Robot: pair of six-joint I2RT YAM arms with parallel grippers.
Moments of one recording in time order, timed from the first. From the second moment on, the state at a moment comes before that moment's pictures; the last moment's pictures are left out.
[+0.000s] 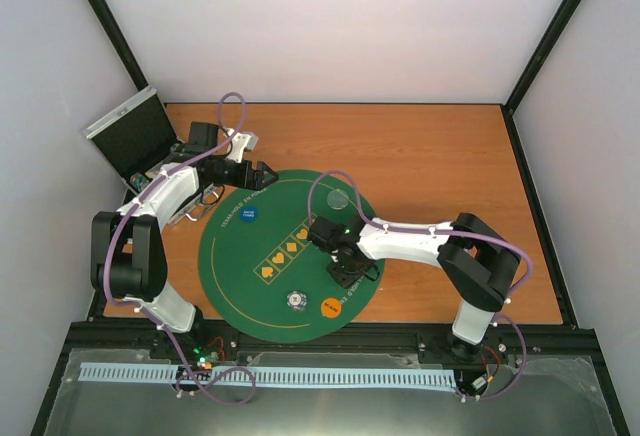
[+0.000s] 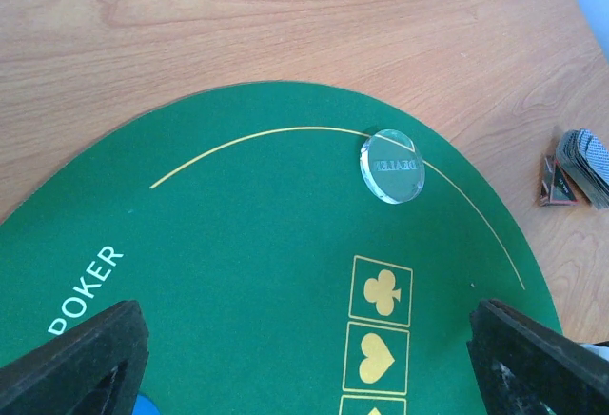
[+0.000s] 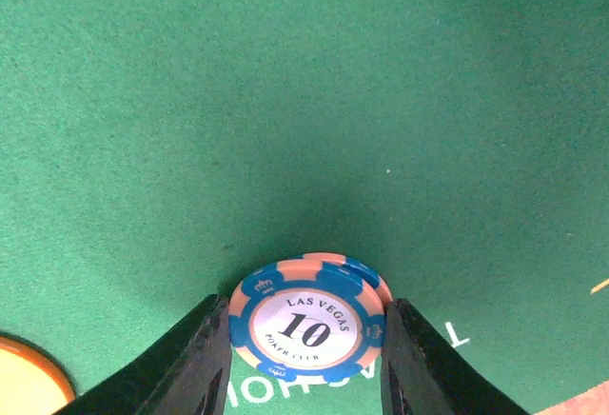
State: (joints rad) left arm -0.10 1.60 1.14 -0.50 0.65 0.05; right arm 1.02 1.74 1.05 -0.82 0.08 0.27
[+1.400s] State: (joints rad) left arm -0.06 1.40 1.27 -0.71 0.34 0.29; right arm 0.85 1.12 0.95 -0.41 0.21 0.17
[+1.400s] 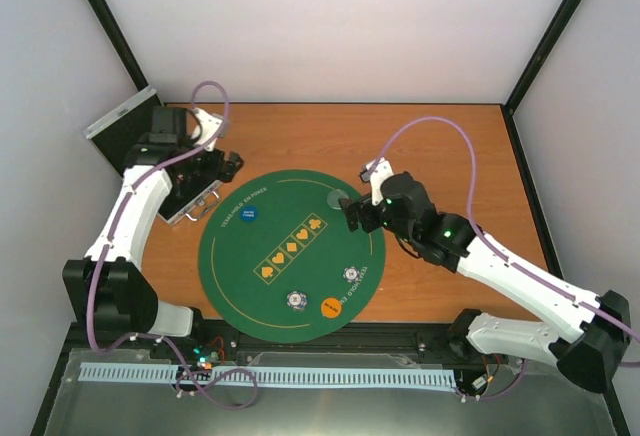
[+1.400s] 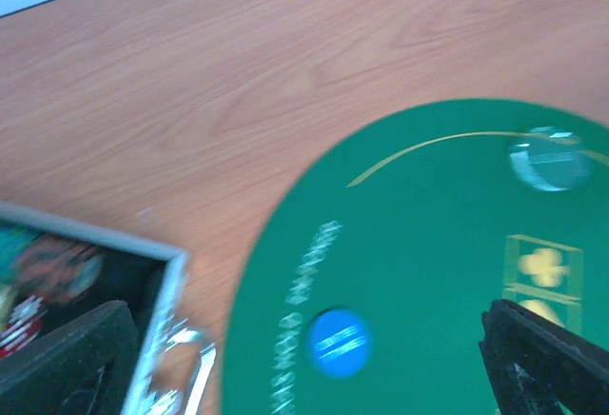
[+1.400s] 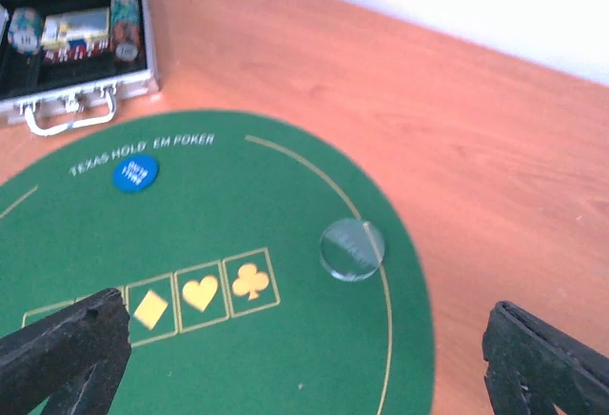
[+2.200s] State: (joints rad) left arm 0.39 1.44 1.32 -0.96 0.16 0.43; right arm 0.76 1.07 0.79 -0.21 0.20 0.10
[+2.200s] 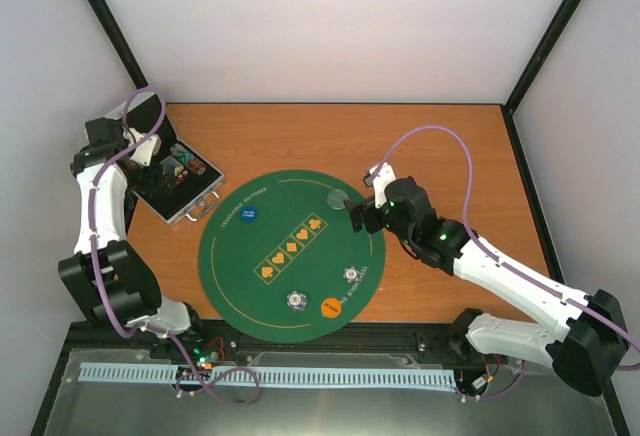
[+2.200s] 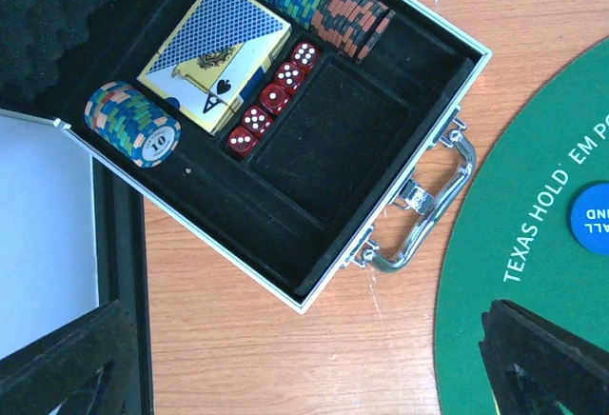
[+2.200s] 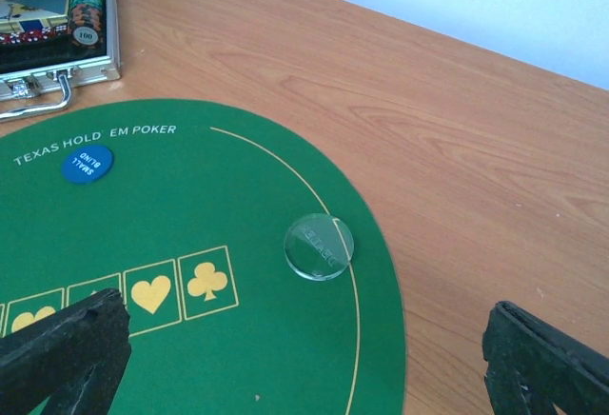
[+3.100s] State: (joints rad) left arm 0.36 1.64 1.35 -0.77 -0.04 0.54; right arm 0.76 1.16 0.81 -0.21 0.12 0.10
